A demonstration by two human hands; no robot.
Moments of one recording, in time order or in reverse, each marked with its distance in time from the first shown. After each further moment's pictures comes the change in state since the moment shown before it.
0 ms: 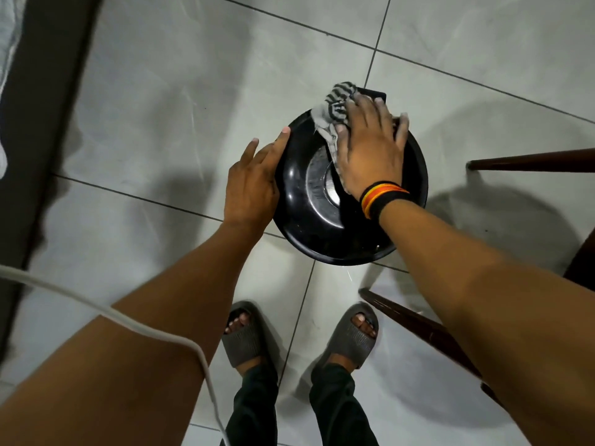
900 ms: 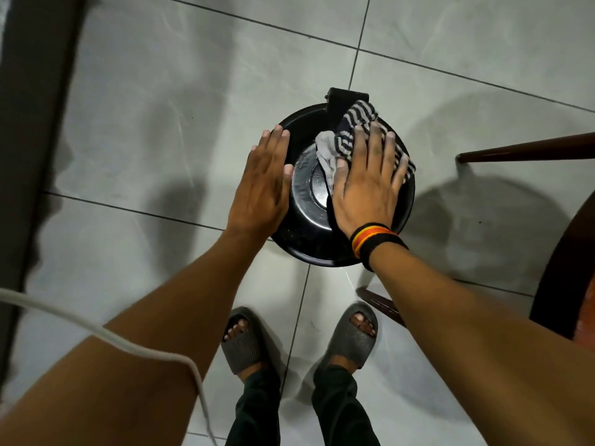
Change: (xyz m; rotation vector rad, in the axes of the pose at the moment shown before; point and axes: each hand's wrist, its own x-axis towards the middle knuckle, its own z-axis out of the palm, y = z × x) left_hand -0.002 0.035 0.004 -0.187 0.024 0.153; right_hand -0.054 0.018 0.018 0.036 0.101 0.212
